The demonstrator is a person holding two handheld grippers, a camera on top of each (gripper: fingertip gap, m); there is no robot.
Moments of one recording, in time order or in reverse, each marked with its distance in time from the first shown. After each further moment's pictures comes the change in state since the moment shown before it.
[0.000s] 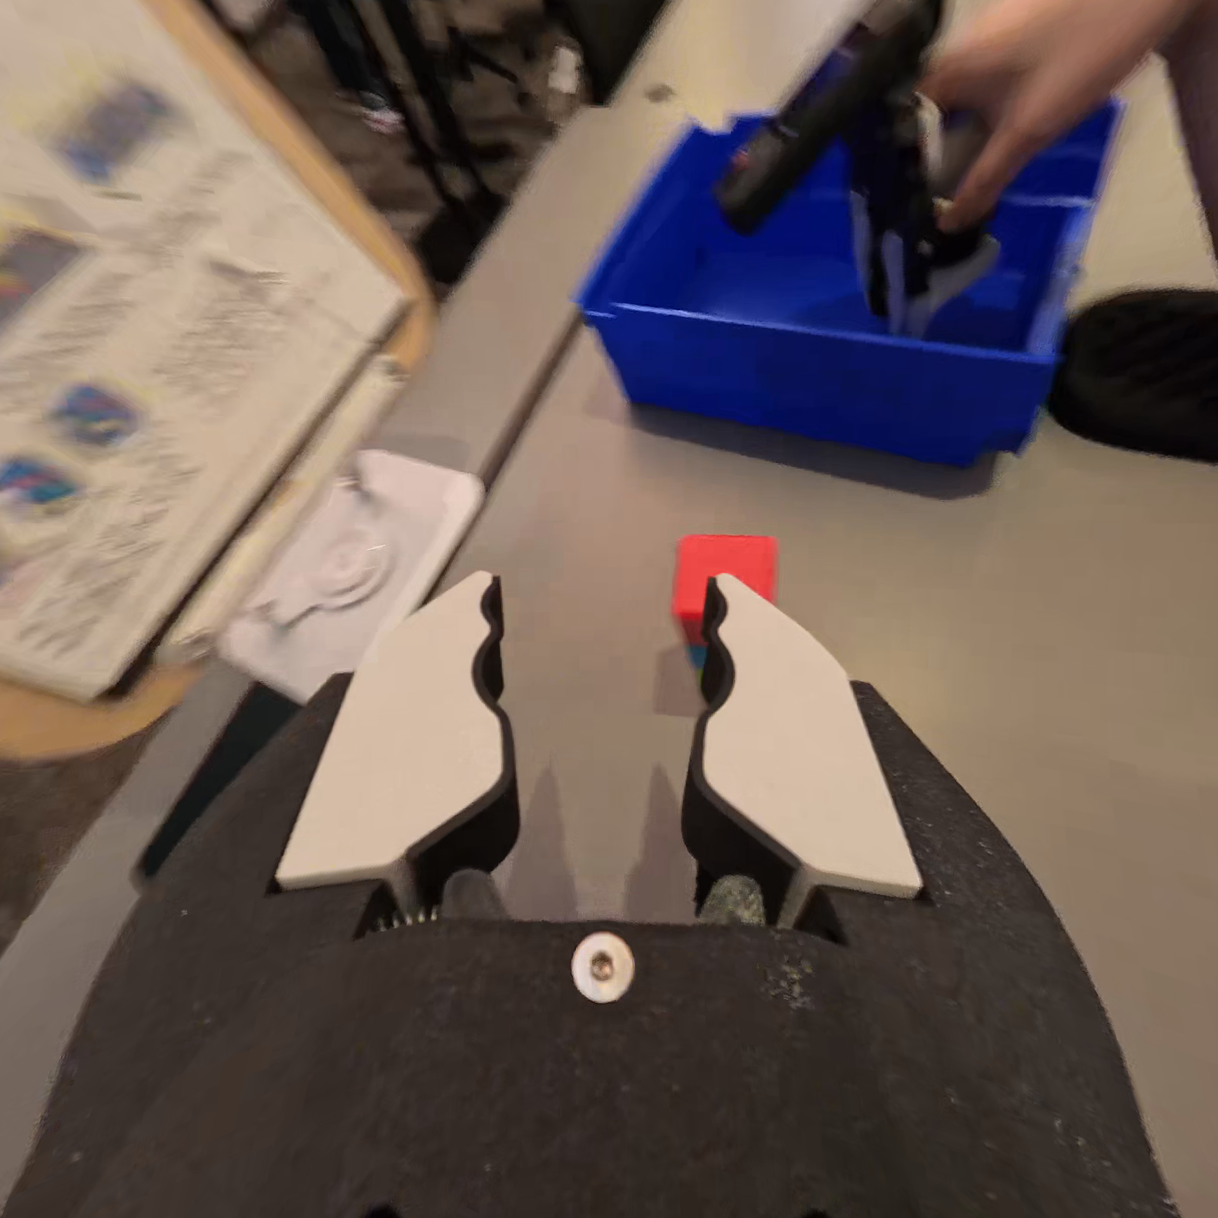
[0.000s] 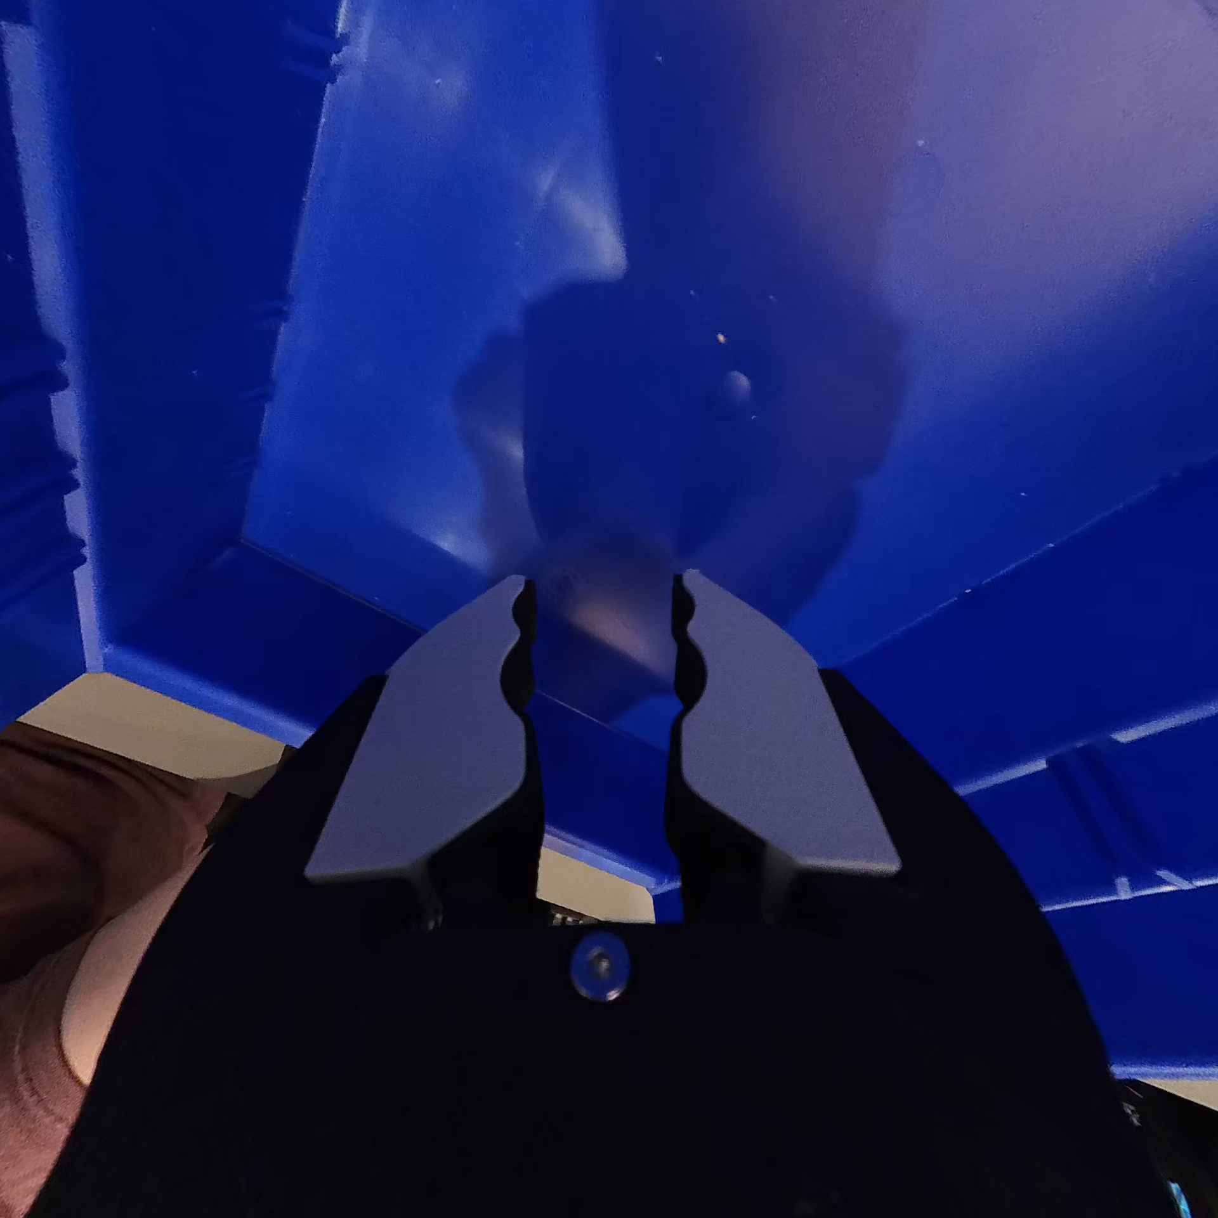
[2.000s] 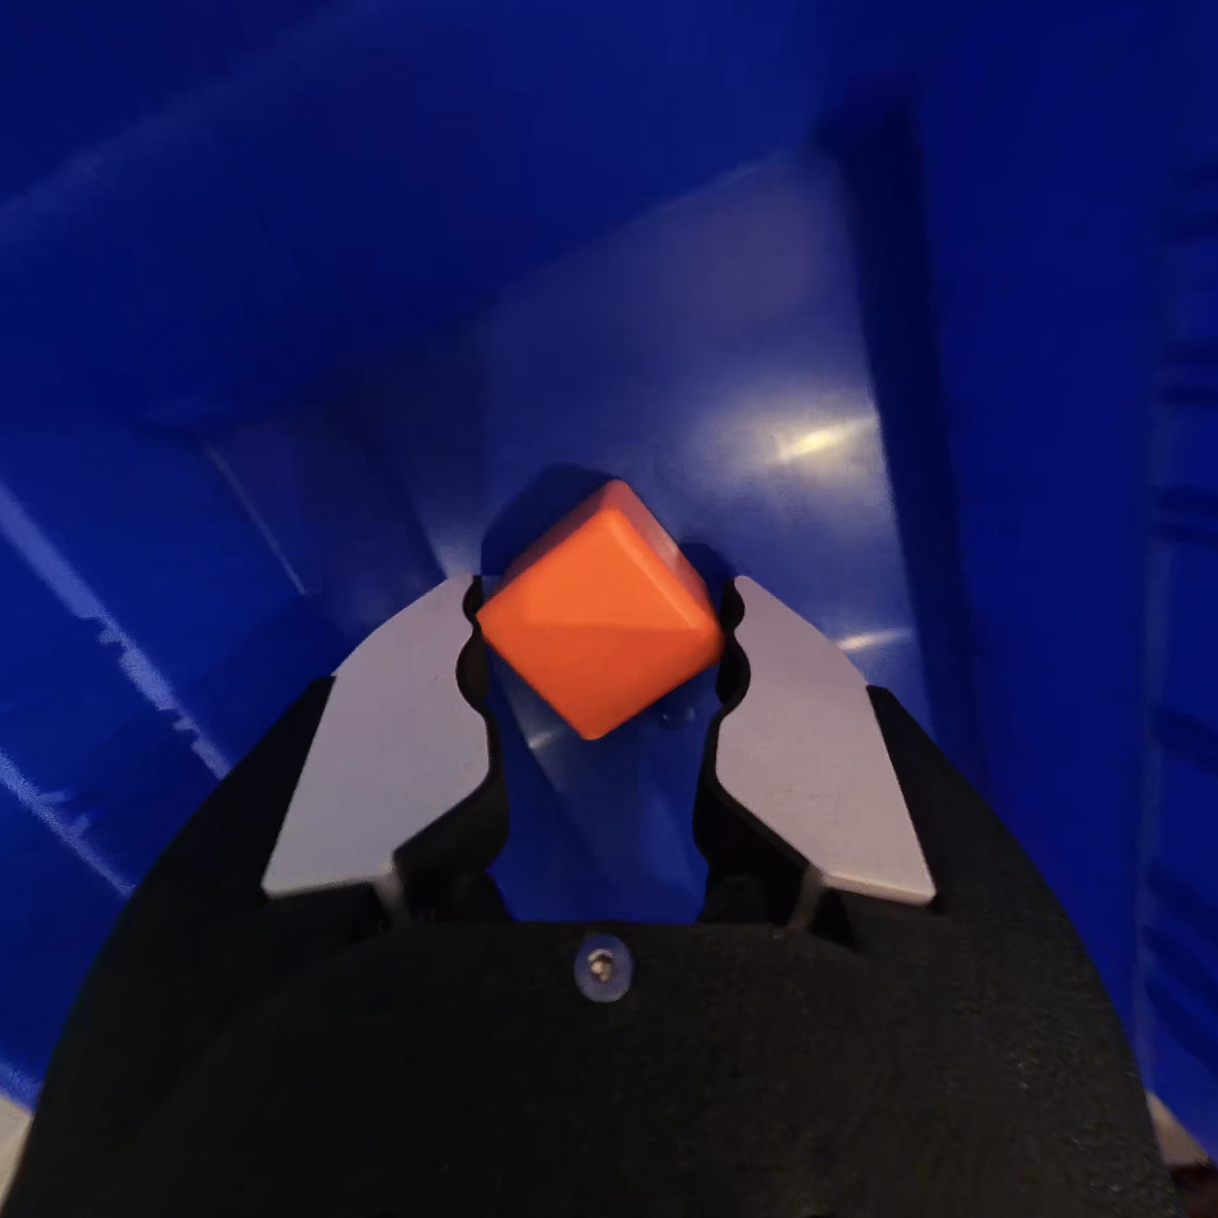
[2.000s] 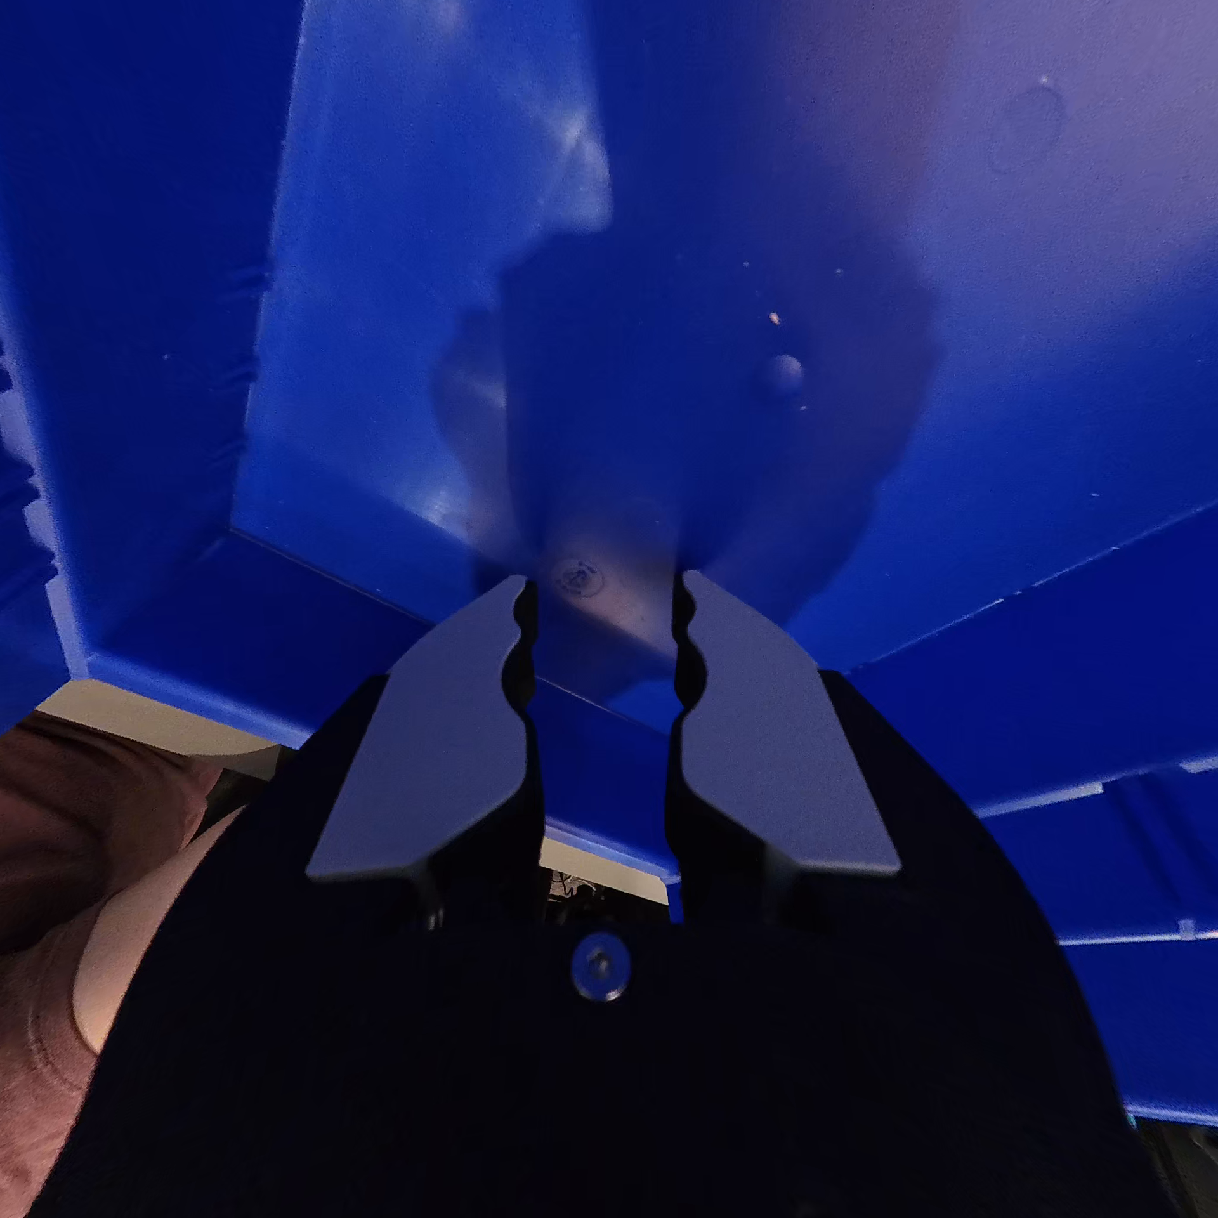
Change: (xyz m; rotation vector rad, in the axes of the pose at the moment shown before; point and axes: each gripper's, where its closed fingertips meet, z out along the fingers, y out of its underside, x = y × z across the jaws) left arm -0.115 0.315 -0.059 -0.888 -0.265 -0.769; right arm -0.006 0.007 0.008 -0.083 0.008 -0.006
